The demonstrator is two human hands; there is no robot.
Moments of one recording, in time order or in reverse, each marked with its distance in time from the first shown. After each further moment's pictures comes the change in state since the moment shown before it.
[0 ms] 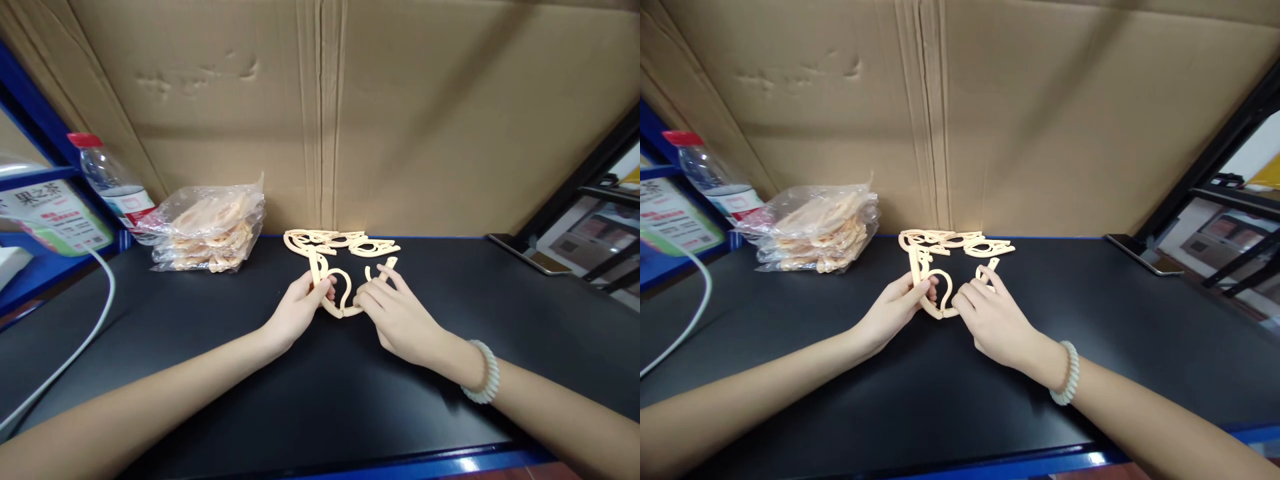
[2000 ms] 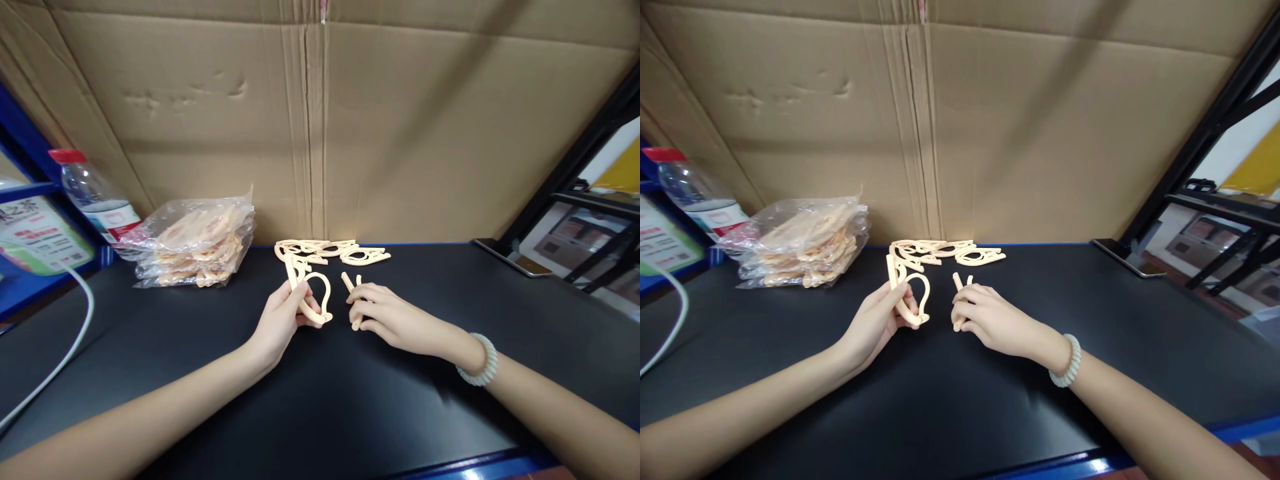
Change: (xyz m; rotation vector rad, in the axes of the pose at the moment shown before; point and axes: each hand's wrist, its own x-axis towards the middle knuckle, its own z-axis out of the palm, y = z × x) left_hand 0.001 0.001 -0.004 -0.188 0.117 -0.113; right_hand -0.006 0.028 -0.002 0.544 -0.128 0.044
